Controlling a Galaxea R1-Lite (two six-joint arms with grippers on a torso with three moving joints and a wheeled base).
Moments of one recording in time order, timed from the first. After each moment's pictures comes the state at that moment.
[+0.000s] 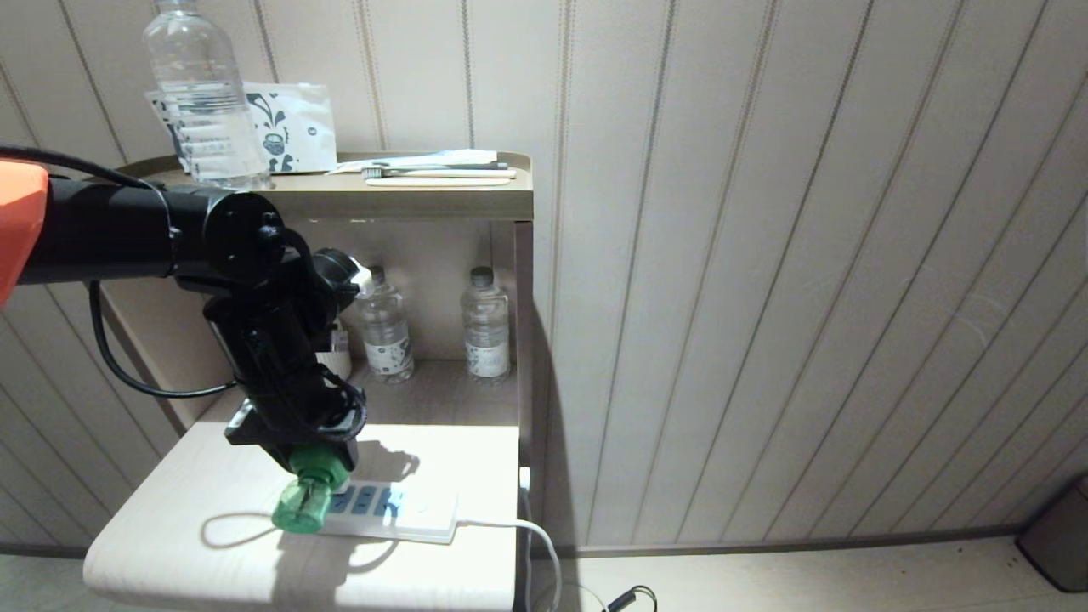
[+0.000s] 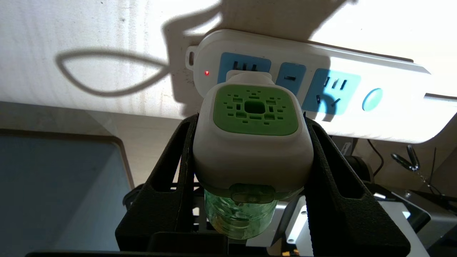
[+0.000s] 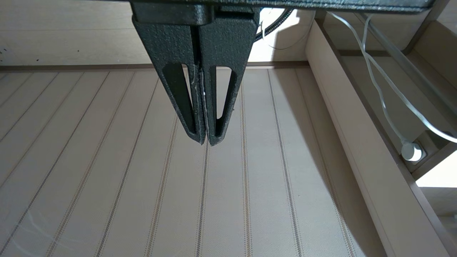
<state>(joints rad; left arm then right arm) -0.34 2.03 -1.65 1.12 0.04 -0.37 0.01 0.01 0.00 0.01 -0.03 0.03</state>
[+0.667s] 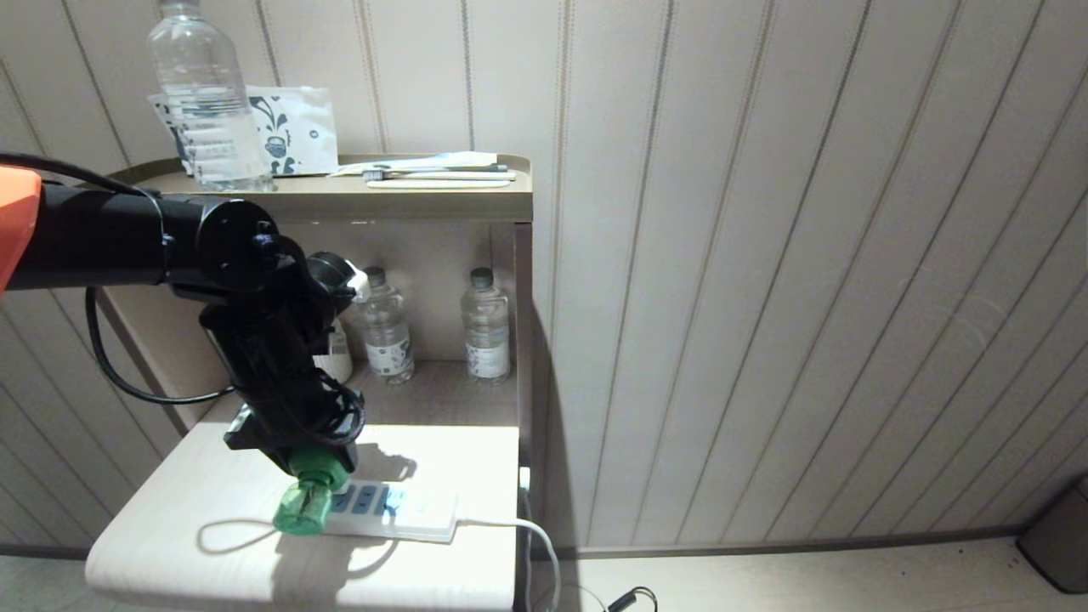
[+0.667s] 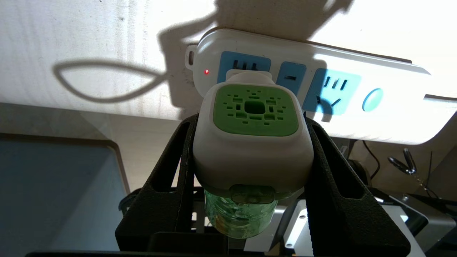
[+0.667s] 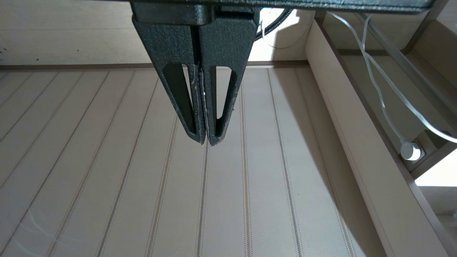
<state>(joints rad) -0.33 2.03 -1.60 1.06 0.04 -0.37 0.01 0.01 0.00 0.01 -0.03 0.04</state>
